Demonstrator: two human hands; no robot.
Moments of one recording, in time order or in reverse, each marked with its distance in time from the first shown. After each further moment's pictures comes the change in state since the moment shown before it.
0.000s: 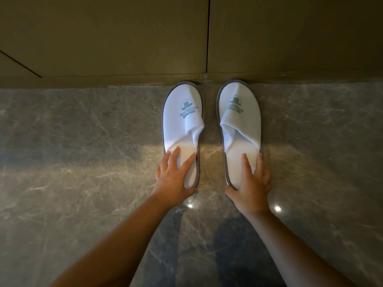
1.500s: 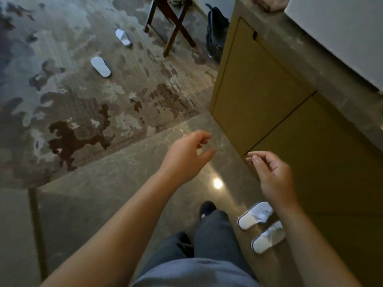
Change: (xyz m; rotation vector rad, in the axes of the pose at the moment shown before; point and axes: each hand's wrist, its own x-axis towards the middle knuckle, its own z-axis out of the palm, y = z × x) left_hand -0.681 -0.039 -0.607 -0.831 0.937 -0.621; right_hand -0.493 -0.568 -0.490 0.400 -0.553 -0.977
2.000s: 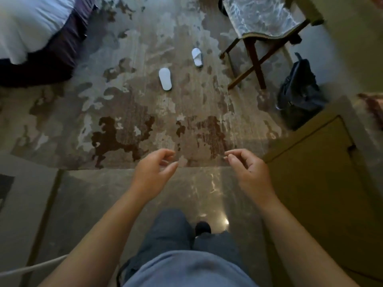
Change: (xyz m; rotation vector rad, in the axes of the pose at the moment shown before) left_hand 0.183 -0.114 -0.142 -0.093 0.442 -0.442; right_hand 0.312 -0.105 0.165 -0.010 -0.592 -0.207
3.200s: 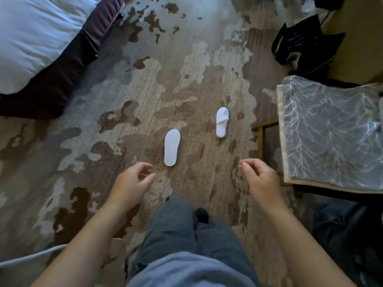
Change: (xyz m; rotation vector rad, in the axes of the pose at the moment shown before) left_hand 0.802 0.014 -0.110 -0.004 0.158 -0.436; right_hand 0.890 -0.033 -0.008 -0.167 -0.174 0.105
